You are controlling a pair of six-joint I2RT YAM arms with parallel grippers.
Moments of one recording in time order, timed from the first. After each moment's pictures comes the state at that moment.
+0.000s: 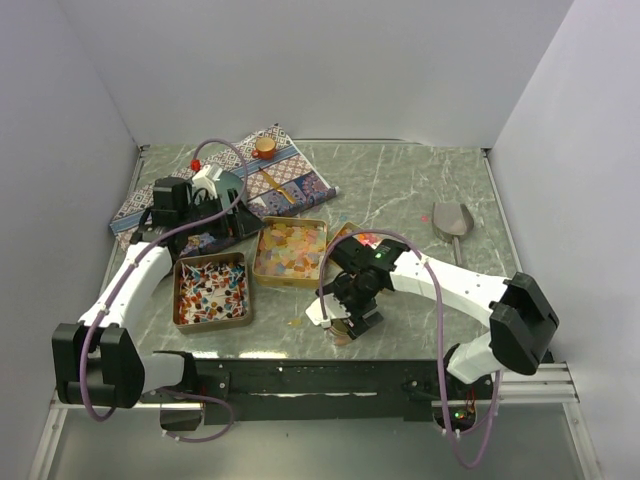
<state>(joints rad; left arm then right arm) -0.08 1.24 0.92 -0.24 0.73 -0.36 0.88 1.46 1.03 -0.95 -0.42 -1.30</state>
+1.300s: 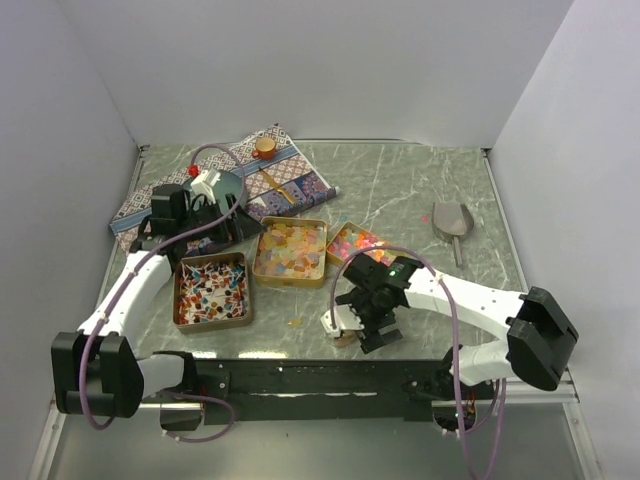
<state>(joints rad) -0.07 1.20 0.86 -0.17 0.76 -0.41 0.90 1.33 0.86 -0.94 -0.27 -1.10</state>
